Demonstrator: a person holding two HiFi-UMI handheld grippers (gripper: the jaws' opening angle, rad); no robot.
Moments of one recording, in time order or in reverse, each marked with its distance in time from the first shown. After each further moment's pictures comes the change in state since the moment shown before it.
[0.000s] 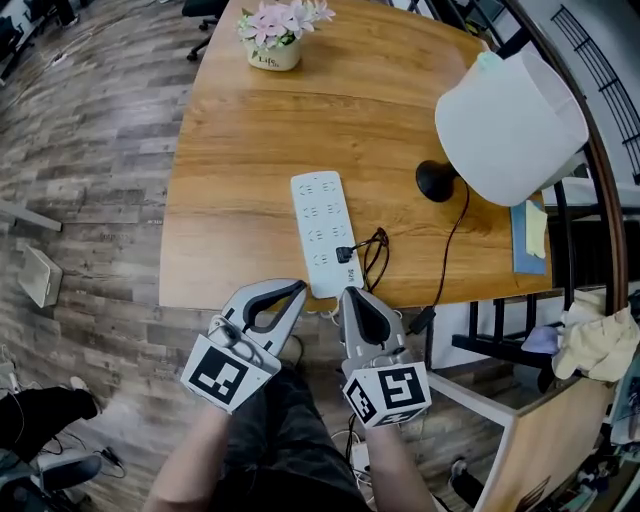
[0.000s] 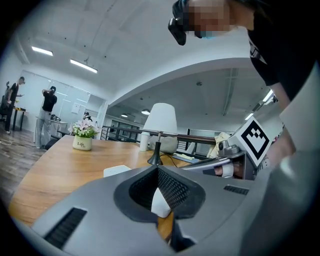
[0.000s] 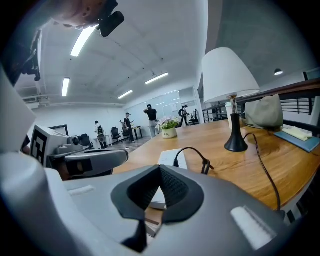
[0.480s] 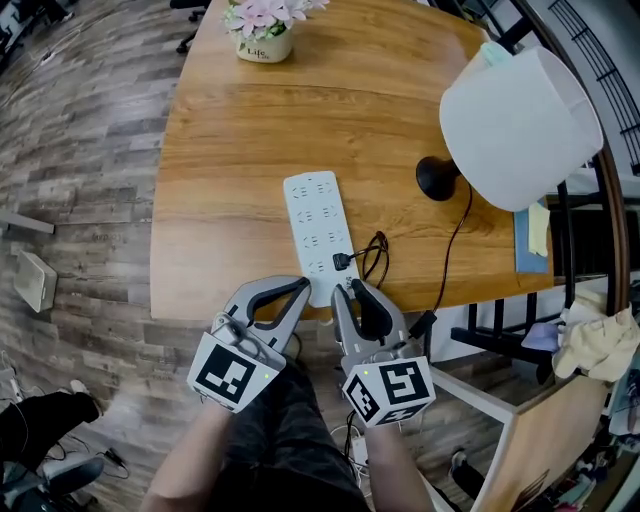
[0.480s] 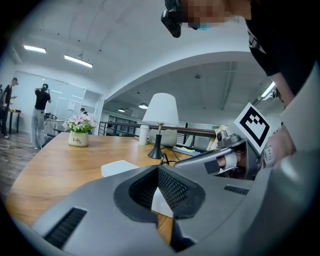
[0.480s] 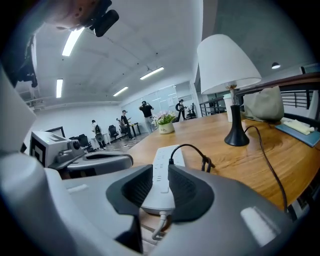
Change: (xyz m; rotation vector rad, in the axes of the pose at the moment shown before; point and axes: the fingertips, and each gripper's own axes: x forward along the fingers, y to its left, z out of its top) left arm 0.027 0.013 -0.014 0.028 0.070 -0.017; right arm 0.022 -0.013 -0.003 0.057 0.055 -0.026
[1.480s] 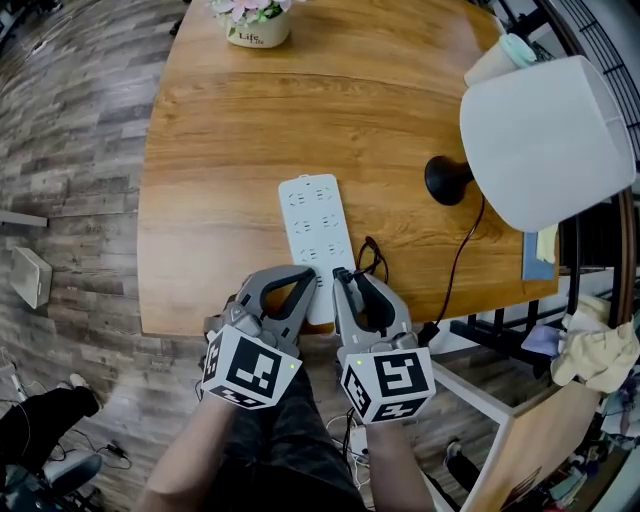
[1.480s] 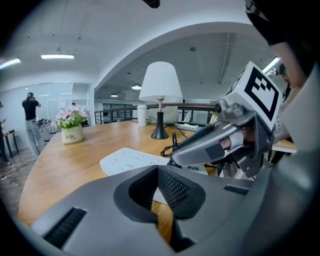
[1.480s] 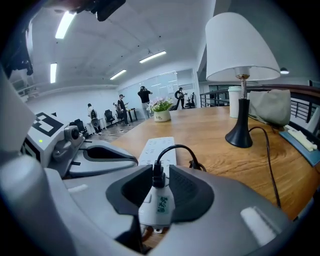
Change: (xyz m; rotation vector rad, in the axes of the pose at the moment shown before) left arm 0.048 0.023 -0.026 0.165 0.235 0.017; right arm 0.038 -0.024 -0.007 -0.069 0.180 -0.056
